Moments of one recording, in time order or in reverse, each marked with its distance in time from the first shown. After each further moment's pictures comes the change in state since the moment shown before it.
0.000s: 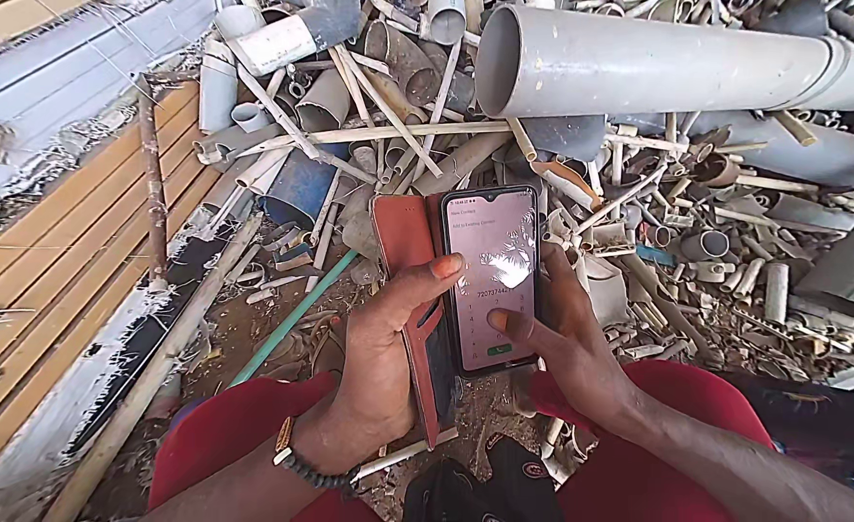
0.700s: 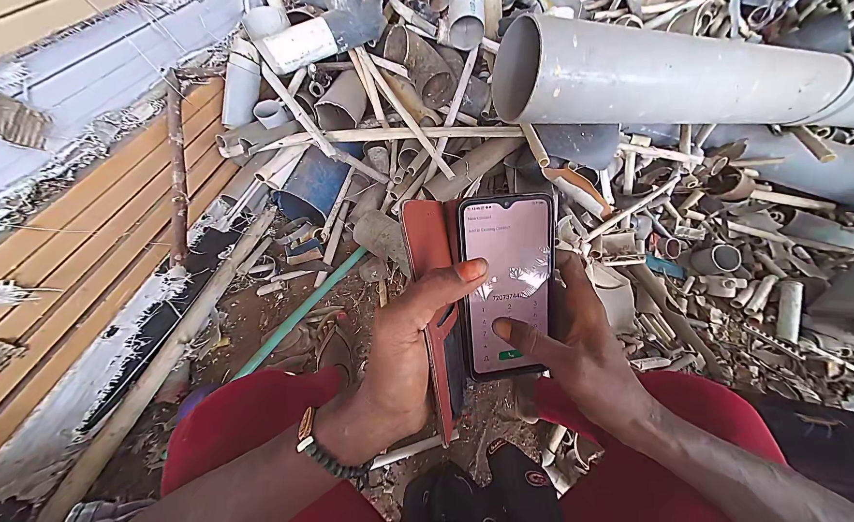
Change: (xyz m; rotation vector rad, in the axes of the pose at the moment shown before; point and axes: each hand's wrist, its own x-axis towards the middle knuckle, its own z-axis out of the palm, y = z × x) left_hand -0.004 -0.002 -0.001 0.048 0.068 0.000; right_hand -0.003 0.000 0.003 -0.054 0.011 -0.005
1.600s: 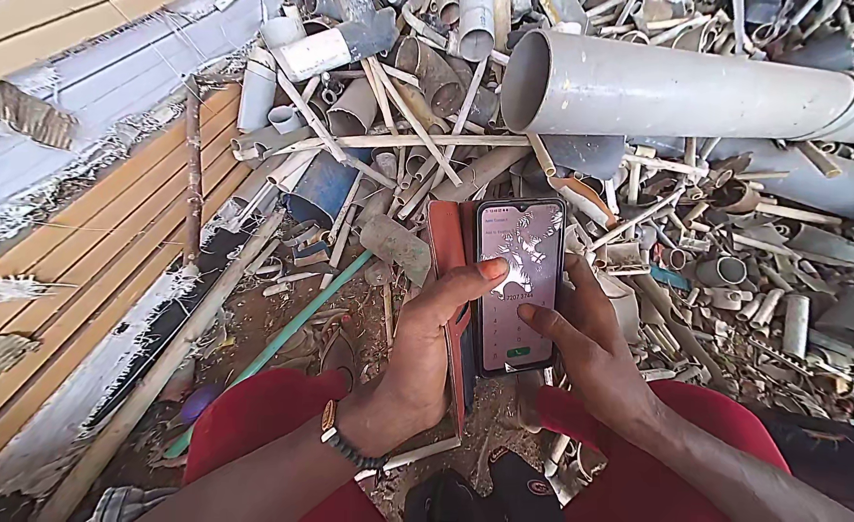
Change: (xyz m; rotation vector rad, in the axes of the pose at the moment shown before) left_hand 0.005 0.002 0.003 0.011 -0.021 -0.007; right_hand 0.005 -0.002 0.001 -0.033 0.039 0.006
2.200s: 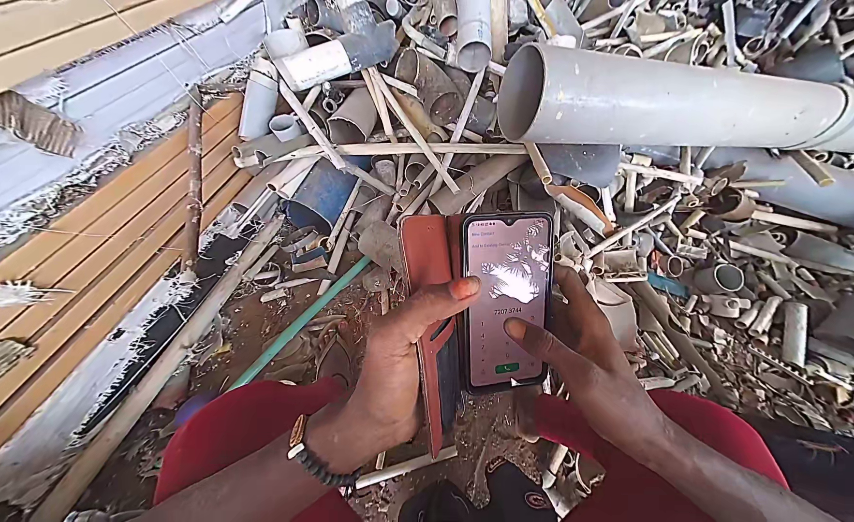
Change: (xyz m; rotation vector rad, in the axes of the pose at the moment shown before) left_hand -0.005 0.005 -0.009 -0.091 -0.079 0.008; right_hand -0.004 -0.006 -0.007 0.031 -0.103 0.000
